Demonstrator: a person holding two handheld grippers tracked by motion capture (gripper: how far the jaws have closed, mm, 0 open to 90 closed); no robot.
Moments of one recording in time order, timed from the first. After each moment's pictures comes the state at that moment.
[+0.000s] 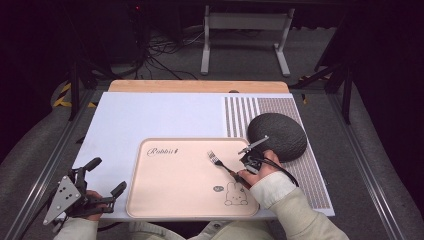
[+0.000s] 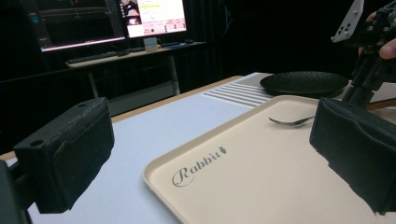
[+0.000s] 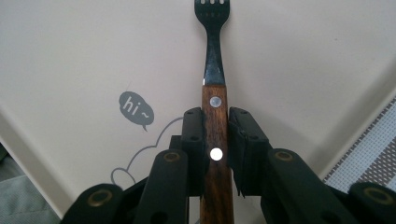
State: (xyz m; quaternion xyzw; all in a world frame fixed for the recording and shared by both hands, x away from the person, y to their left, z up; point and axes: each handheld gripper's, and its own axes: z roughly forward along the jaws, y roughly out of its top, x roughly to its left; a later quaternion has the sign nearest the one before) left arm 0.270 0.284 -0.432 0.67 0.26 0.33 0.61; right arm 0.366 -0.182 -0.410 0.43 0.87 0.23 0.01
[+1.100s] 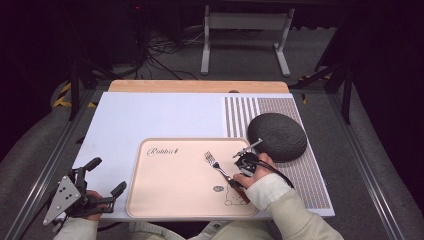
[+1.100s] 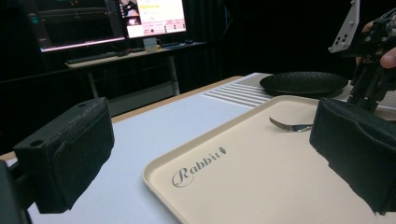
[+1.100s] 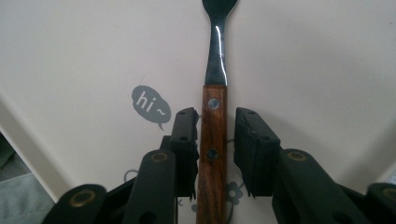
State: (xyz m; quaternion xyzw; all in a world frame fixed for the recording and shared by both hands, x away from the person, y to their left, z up) left arm 0.270 0.284 -0.431 0.67 0.26 0.33 0.61; right arm 0.365 -0.170 -0.420 0.43 0.87 0.22 -0.01
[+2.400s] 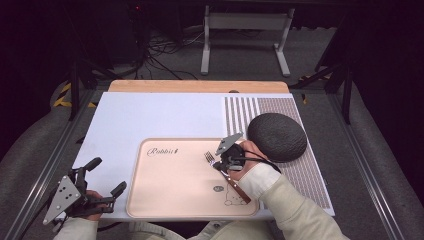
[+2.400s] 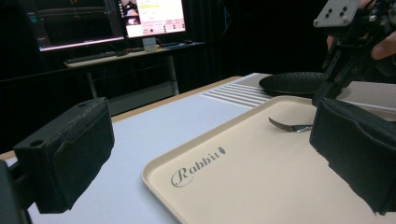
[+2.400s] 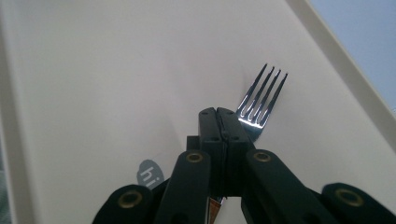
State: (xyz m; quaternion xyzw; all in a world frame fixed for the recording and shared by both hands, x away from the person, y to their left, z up) left arm 0.271 0.285 -0.432 0.67 0.26 0.33 0.61; right arm 0.387 -0.132 -0.399 0.19 0.94 0.28 0.08
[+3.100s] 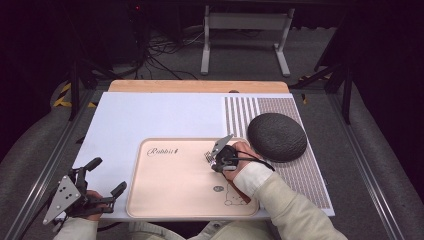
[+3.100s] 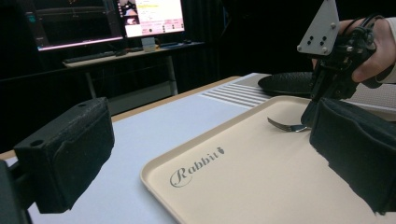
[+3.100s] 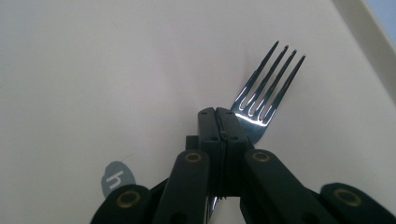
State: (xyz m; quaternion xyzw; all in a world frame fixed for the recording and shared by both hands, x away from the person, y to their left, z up) left arm 0.271 0.285 -0.431 0.67 0.26 0.33 0.61; right arm 0.402 -0.121 -0.424 0.17 0.95 0.25 0.08
